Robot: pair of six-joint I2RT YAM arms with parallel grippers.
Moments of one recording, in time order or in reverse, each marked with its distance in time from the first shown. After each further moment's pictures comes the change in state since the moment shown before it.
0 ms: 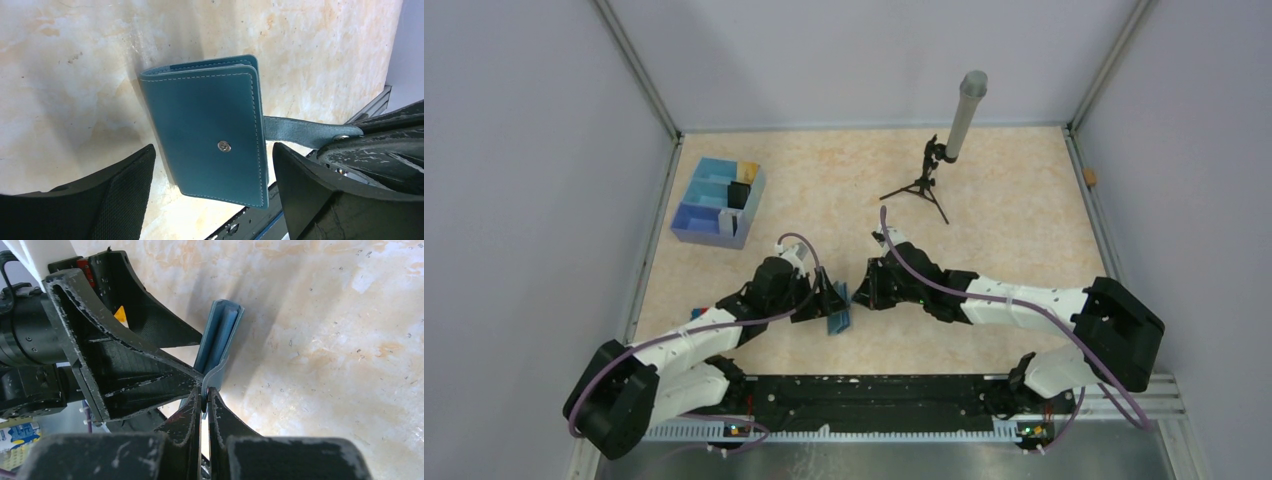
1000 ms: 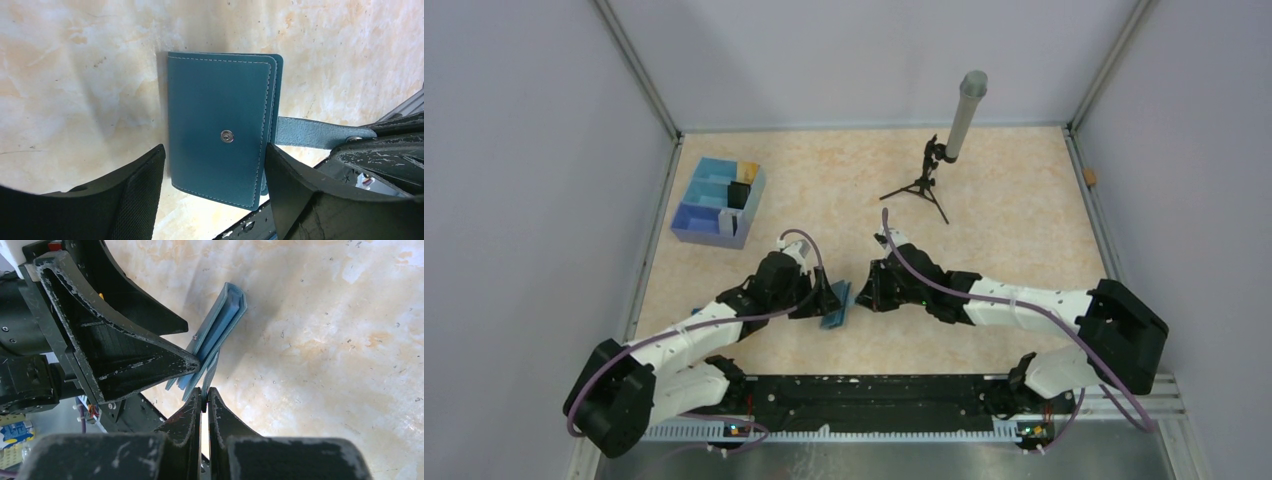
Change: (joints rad) left arm -0.004 0.001 0.066 -0.133 -0.058 0.079; right arm 0.000 -0.019 -0.011 -0.034 0.005 -0.007
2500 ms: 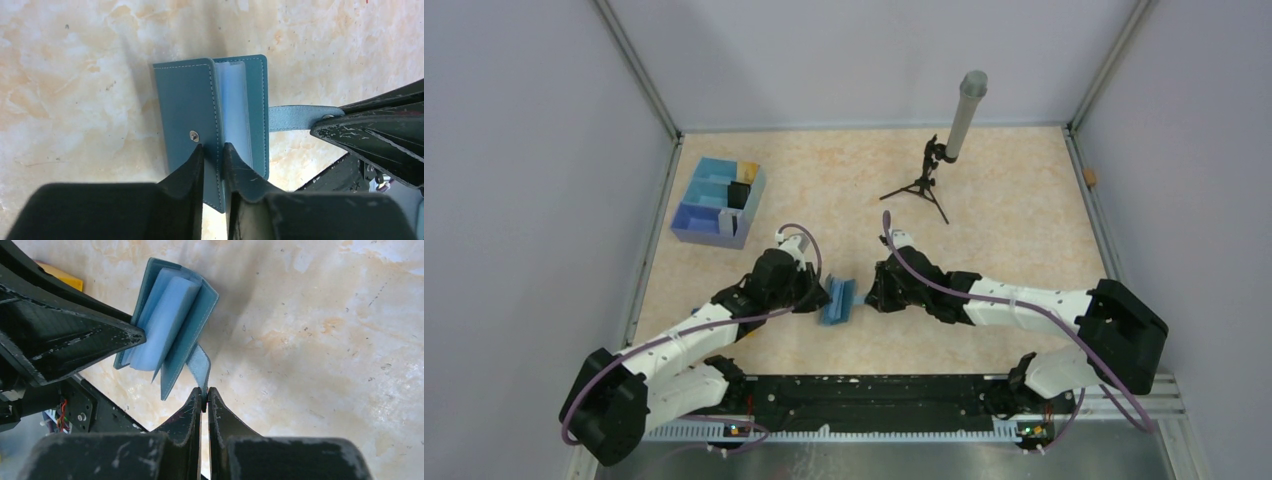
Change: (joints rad) left arm -0.002 -0.045 0.031 -0.036 -0.053 0.076; right arm 0.000 0.000 0.000 -0.076 0.092 -0.009
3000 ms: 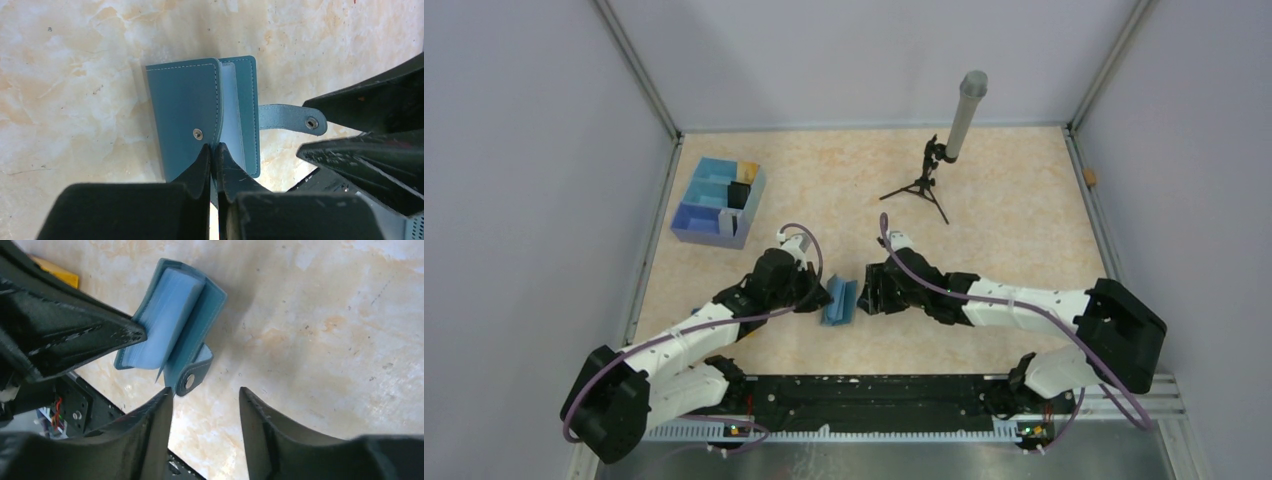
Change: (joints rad) left arm 0.000 0.008 -0.005 0.043 0.027 -0.012; right arm 0.005 0.018 0.000 -0.005 0.011 -0.007
